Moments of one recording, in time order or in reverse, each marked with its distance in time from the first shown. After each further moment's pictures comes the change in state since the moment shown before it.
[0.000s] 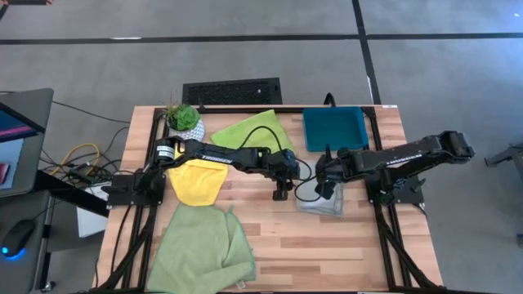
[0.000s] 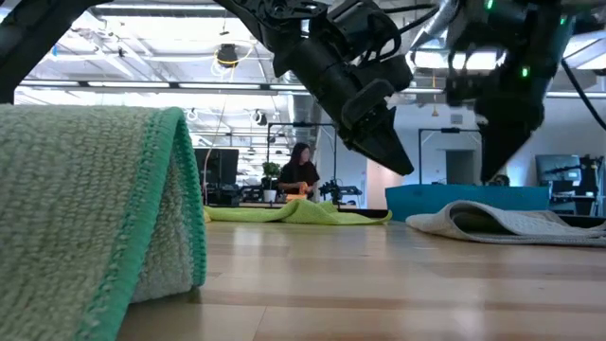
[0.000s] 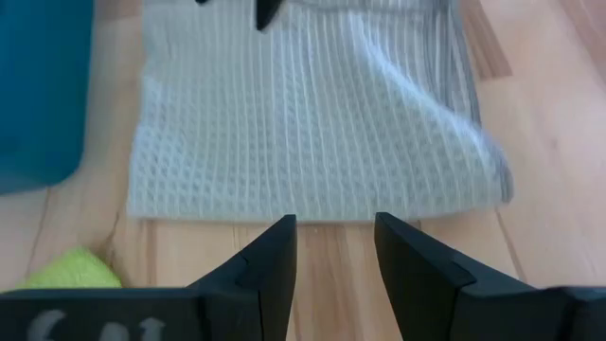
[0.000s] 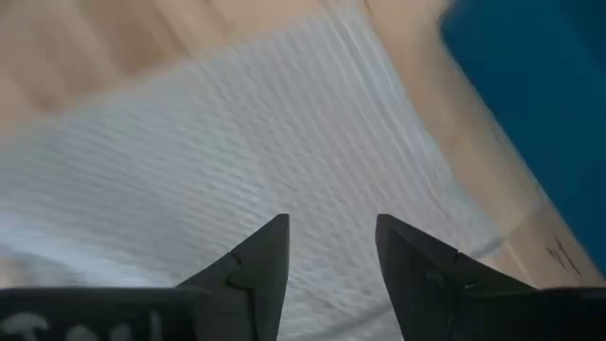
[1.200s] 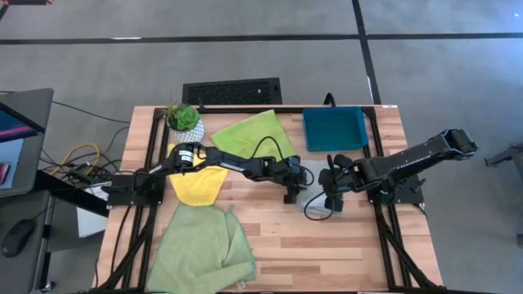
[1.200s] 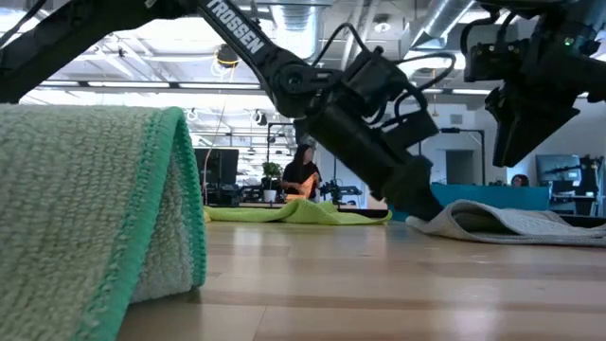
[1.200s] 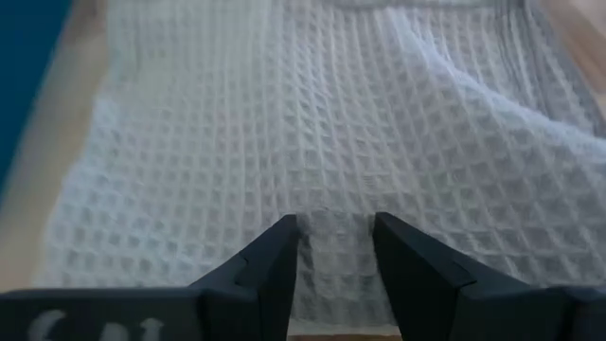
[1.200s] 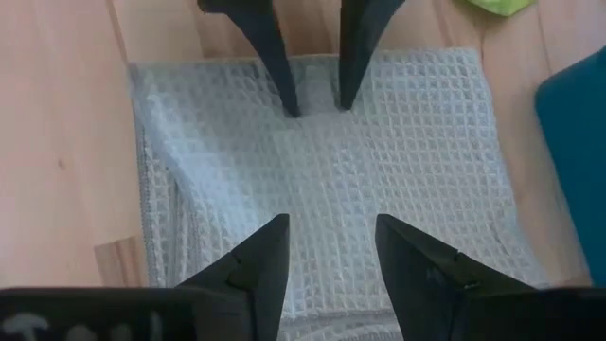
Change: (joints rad) left arm -0.003 0.226 0.001 0.388 -0.011 0.021; right arm 0.173 -0.068 -0.005 0.003 -0.029 -0.166
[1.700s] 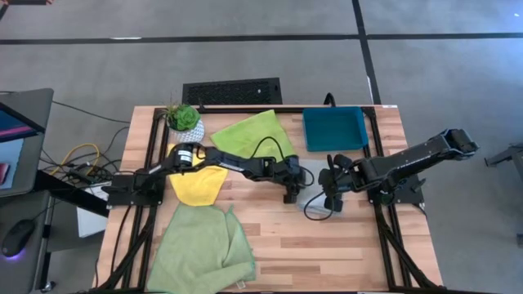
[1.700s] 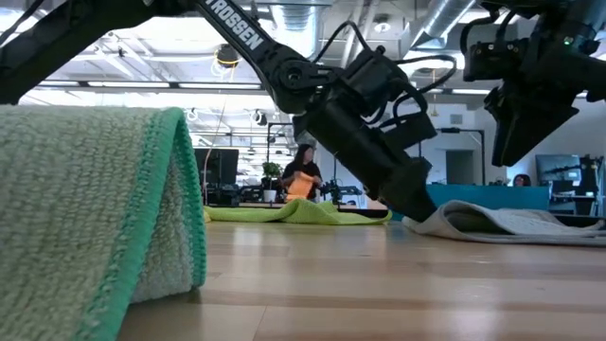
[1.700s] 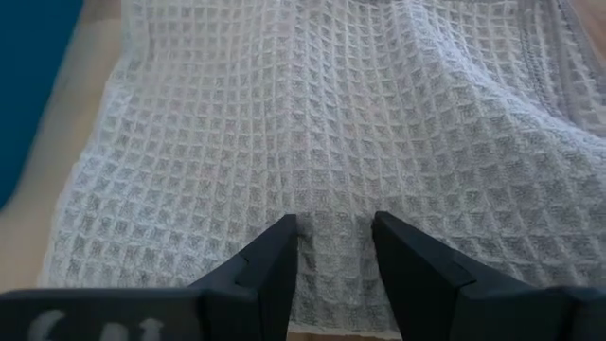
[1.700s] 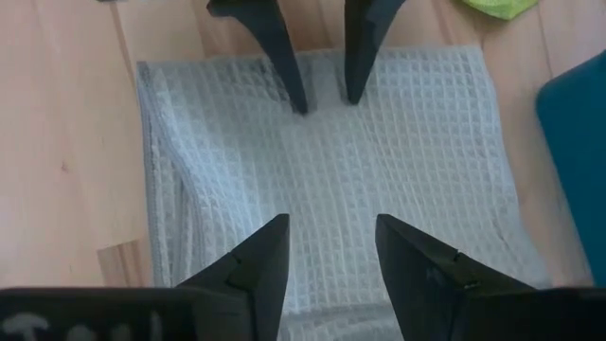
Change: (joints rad) left arm 0.000 -0.017 -0.001 -0.081 -0.042 -0.026; right arm 0.000 0.000 0.000 0.006 -0.001 0.000
